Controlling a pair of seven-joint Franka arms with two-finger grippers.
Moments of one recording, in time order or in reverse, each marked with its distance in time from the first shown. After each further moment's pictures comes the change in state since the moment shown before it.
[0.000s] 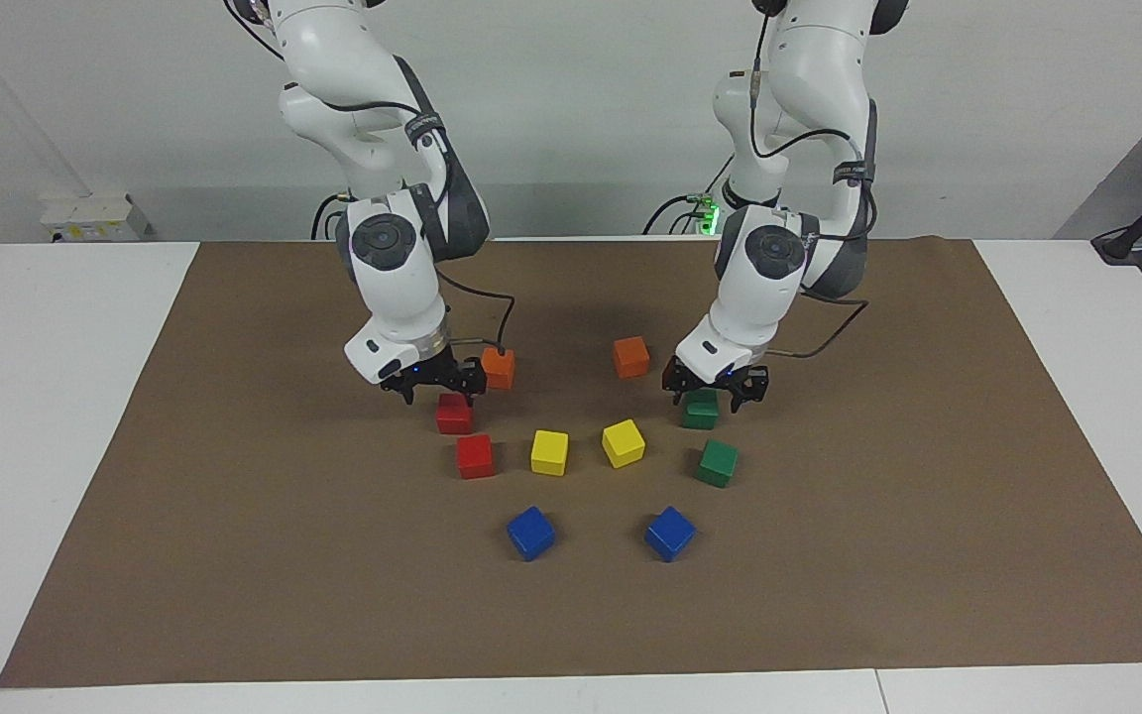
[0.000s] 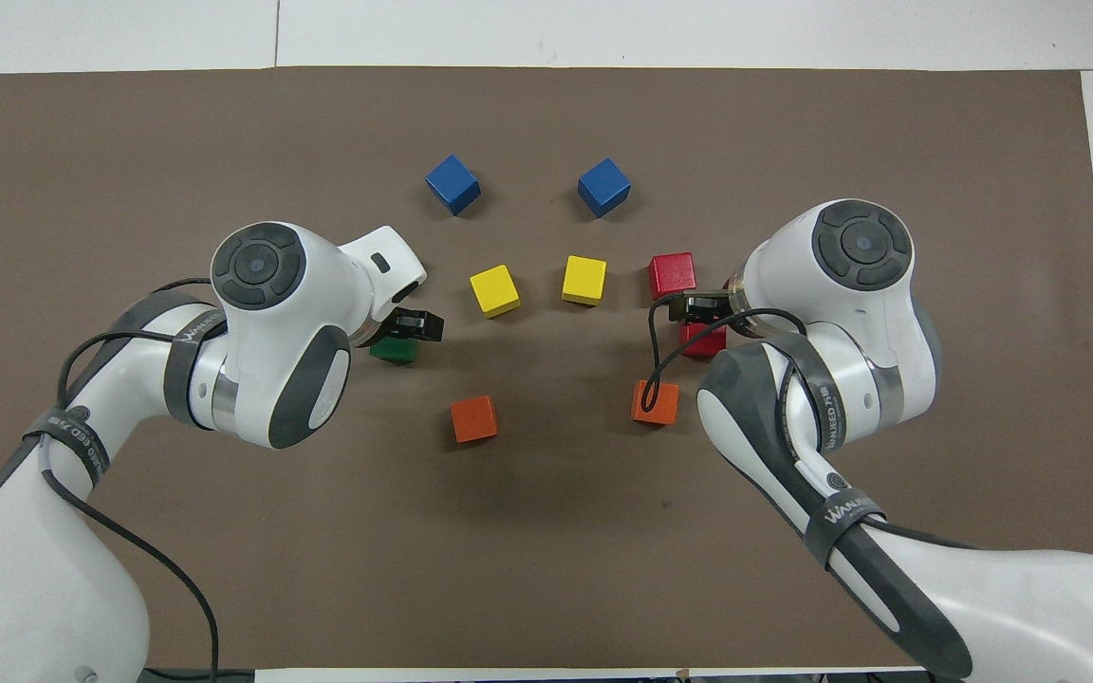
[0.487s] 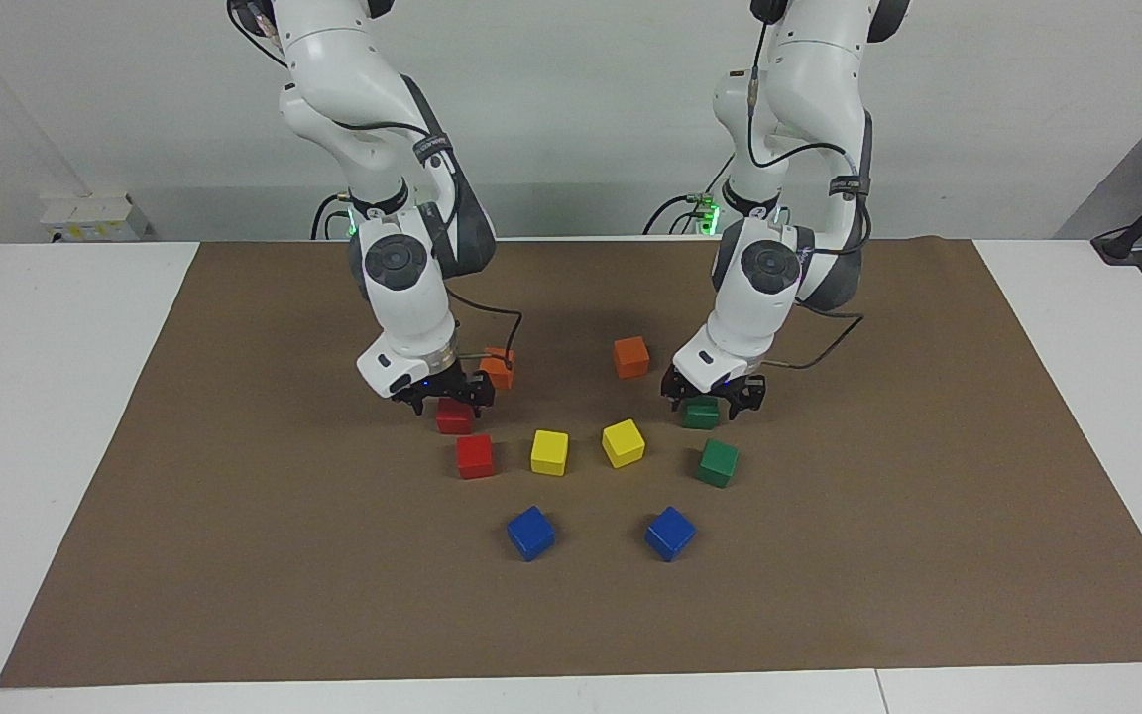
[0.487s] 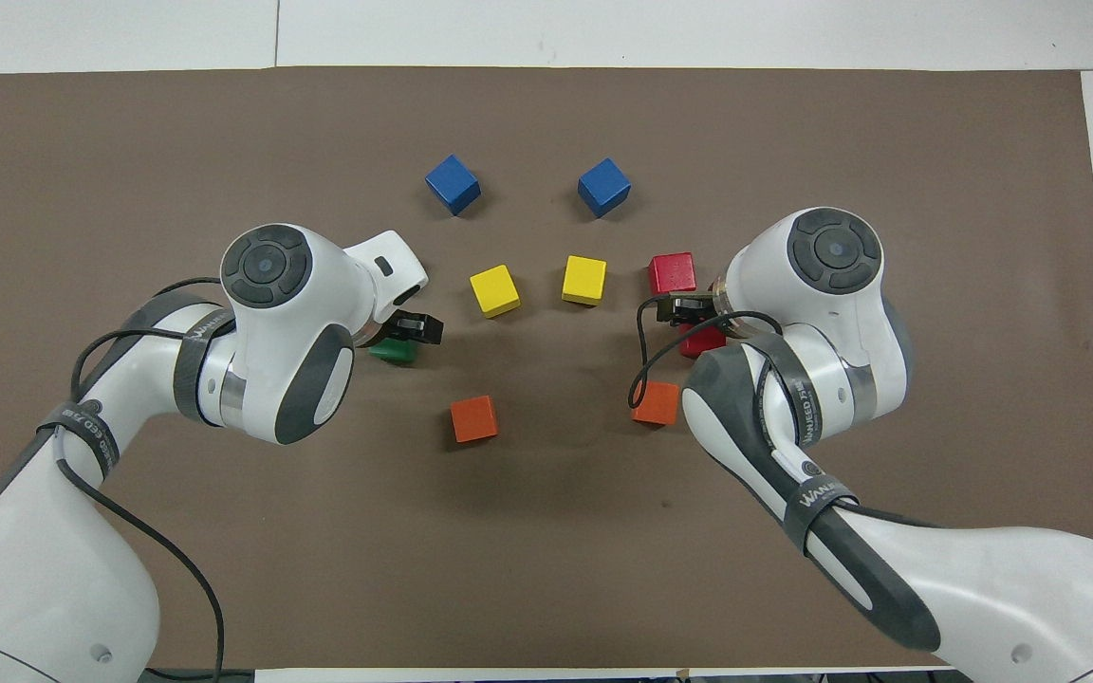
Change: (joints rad) left arm -0.001 0.020 0.010 -0.004 0.001 0.010 0.036; right arm 0.012 0.045 0.000 -0.003 0.000 0.052 0.018
